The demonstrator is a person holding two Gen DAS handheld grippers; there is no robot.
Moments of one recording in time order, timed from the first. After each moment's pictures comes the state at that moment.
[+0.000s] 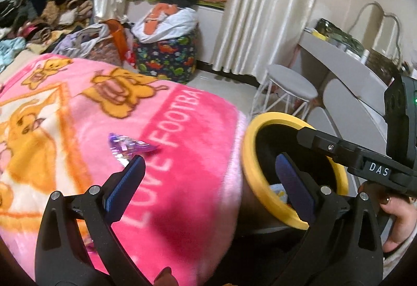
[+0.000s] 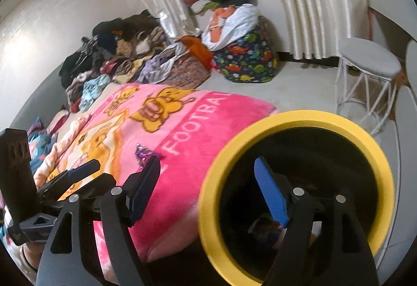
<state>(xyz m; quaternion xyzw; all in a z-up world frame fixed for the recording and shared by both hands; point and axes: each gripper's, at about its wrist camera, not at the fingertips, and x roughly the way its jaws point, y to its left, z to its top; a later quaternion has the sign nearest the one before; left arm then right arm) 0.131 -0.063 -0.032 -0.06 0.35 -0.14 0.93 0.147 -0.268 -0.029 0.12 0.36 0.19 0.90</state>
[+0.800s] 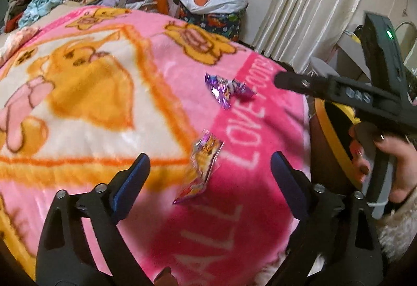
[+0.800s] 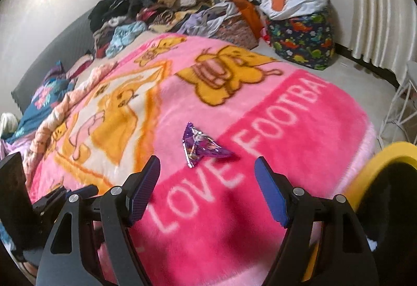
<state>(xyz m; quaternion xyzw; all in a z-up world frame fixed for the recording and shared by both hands) 0.099 0.047 -0.091 -0.11 0.41 -0.06 0.90 0.212 -0.110 -0.066 0.02 0.43 0.30 0.85</state>
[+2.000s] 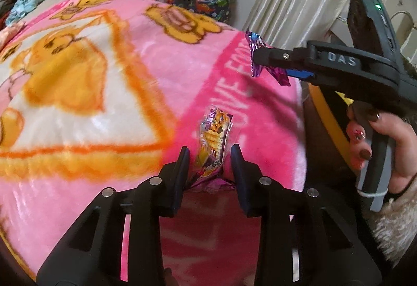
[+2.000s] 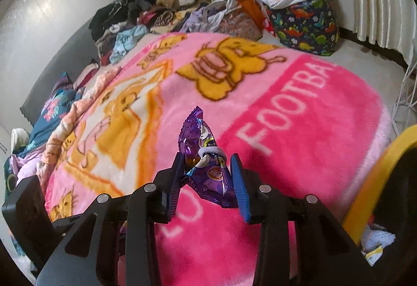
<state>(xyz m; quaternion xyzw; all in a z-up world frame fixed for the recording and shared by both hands) 0.105 0.020 -0.105 -0.10 0.44 -0.09 0.89 0.218 -0.130 -0.074 0.08 0.44 0.32 0.84</state>
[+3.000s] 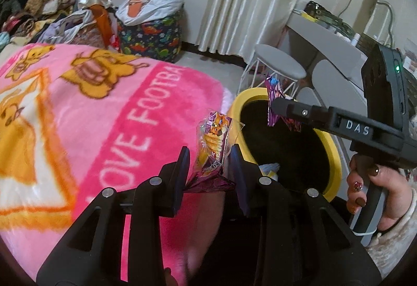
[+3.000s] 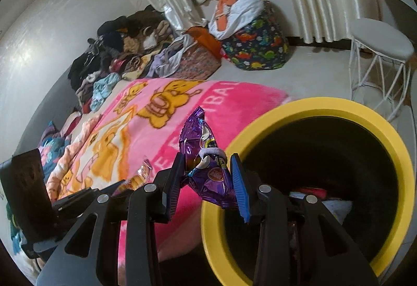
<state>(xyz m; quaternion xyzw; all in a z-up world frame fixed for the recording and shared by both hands) 0.133 -0.093 -0.049 -0.05 0.39 -0.19 0.90 0.164 -0.288 -0.047 0.17 0.39 0.22 0.88</state>
